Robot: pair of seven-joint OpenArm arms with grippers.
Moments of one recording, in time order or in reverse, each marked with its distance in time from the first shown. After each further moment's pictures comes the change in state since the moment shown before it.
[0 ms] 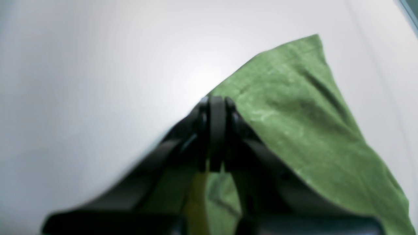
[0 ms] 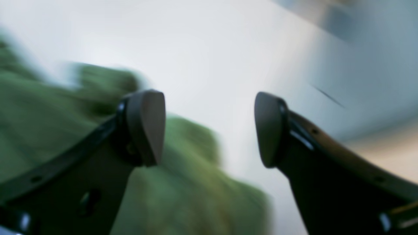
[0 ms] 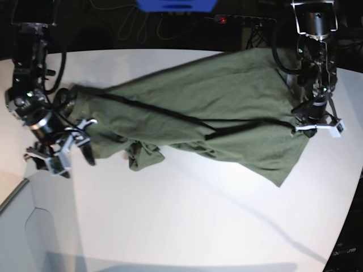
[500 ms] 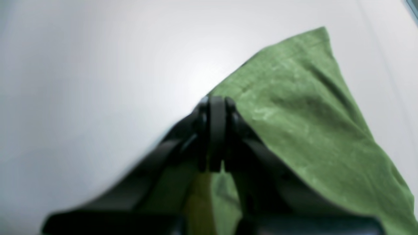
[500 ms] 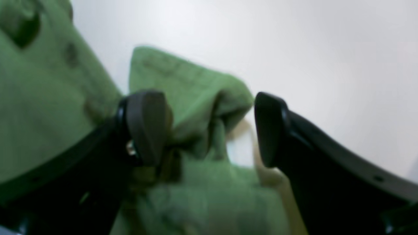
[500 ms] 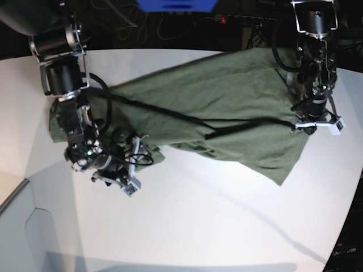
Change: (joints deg) left arm 0.5 0.0 0.0 -0.1 0.3 0.0 0.0; right arm 24.5 -4.9 -18.8 -37.4 0.2 0.7 -11.0
